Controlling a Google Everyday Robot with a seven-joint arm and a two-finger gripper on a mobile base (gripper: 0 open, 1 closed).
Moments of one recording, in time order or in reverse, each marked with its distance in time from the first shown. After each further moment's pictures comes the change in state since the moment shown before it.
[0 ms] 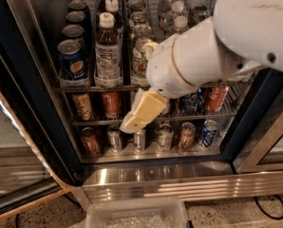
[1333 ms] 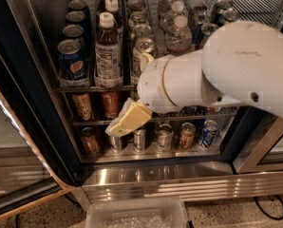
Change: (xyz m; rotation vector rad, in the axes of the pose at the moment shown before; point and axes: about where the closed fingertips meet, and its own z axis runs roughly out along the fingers) arm -0.007 0.007 0.033 0.088 -0.122 0.086
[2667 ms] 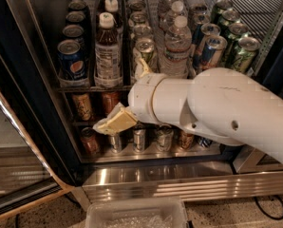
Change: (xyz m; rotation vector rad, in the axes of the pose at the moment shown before) arm 0.000 -0.008 0.032 0.157 -0.156 0.059
